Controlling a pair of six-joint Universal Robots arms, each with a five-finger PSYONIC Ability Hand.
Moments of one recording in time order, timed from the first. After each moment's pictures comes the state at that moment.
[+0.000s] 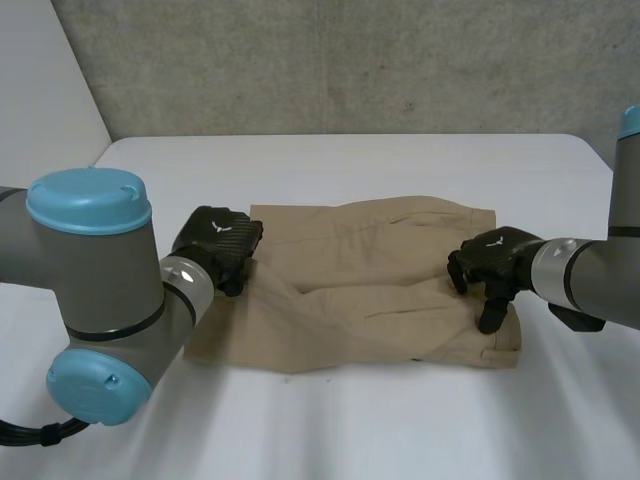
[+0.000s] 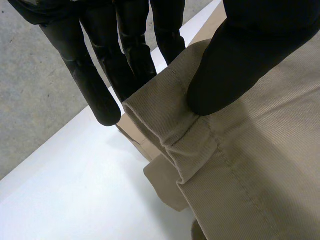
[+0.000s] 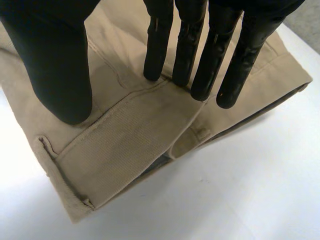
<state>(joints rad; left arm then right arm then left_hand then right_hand) 4.16 -2.00 -1.47 3.14 -1.65 3.50 1.83 -1.07 1.26 0.53 1.31 2.52 1.14 1.19 1.19 1.20 0.98 0.54 0.62 0.61 0.61 0.44</state>
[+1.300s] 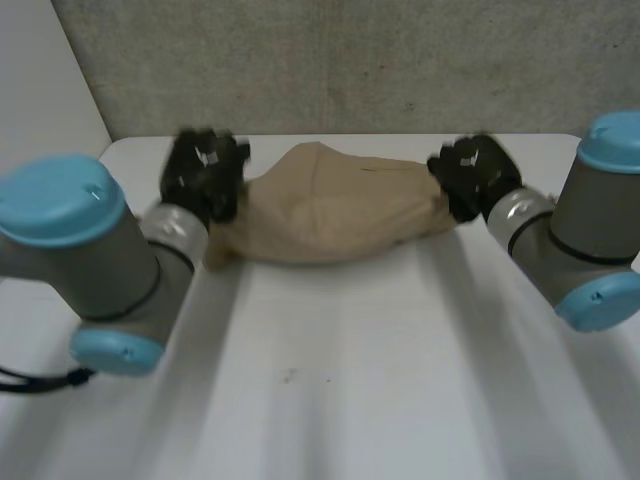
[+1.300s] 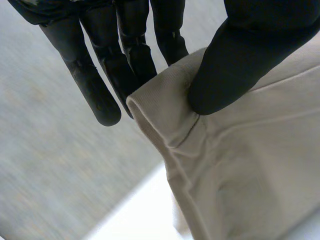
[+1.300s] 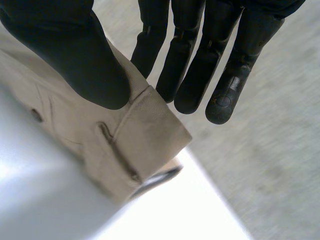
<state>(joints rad) 4.20 -1.99 -1.48 3.48 -1.64 3.55 1.92 -1.01 1.26 -0.10 1.36 2.56 1.14 1.20 1.20 1.20 0.98 0.98 1.18 1.19 1.19 0.99</state>
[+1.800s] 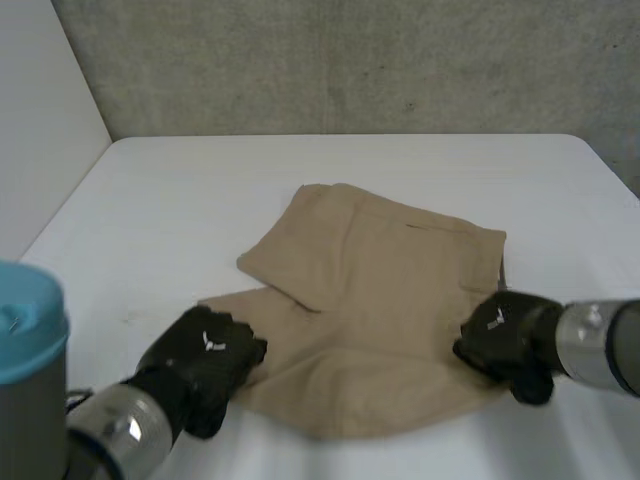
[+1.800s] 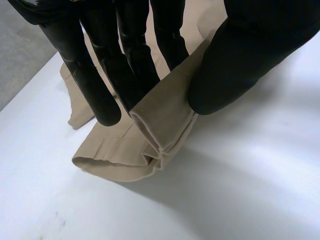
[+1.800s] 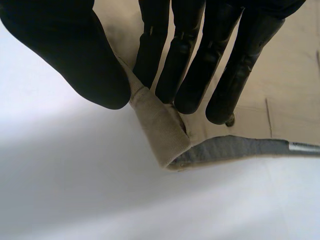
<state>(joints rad) 4.02 -1.61 -1.81 2.86 -1.64 3.59 1.89 -1.33 1.52 0.75 1.34 2.13 1.14 1.20 1.20 1.20 0.98 0.98 1.18 1.19 1.19 0.99</state>
